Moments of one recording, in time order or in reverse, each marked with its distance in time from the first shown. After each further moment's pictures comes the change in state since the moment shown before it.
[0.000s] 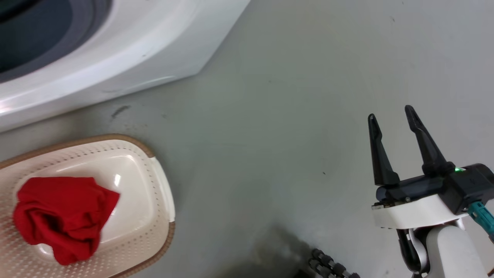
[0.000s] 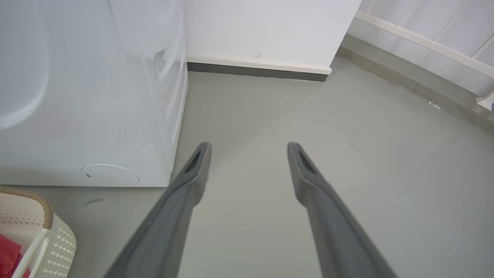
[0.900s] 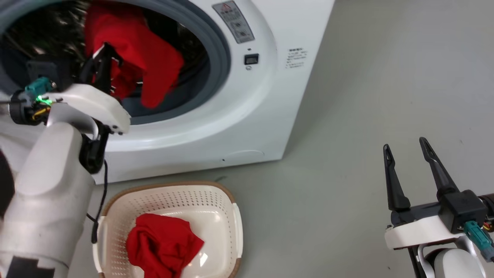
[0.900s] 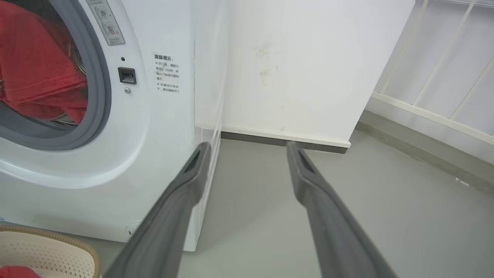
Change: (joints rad) left arm 0.601 -0.218 0.080 -0.162 -0.074 0.041 -0.640; right arm 0.093 0.000 -0.095 0.051 -0.147 0.000 0.000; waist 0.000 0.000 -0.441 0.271
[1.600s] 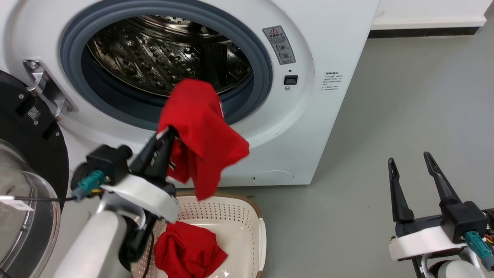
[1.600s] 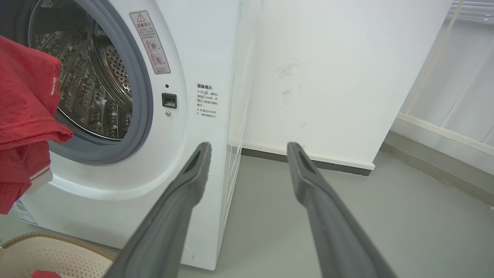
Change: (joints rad) left arm 0.496 -0.026 0.014 -0.613 0.016 0.021 0.106; right arm 0.050 0.000 -0.028 0.011 -0.015 0.000 0.000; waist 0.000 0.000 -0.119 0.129
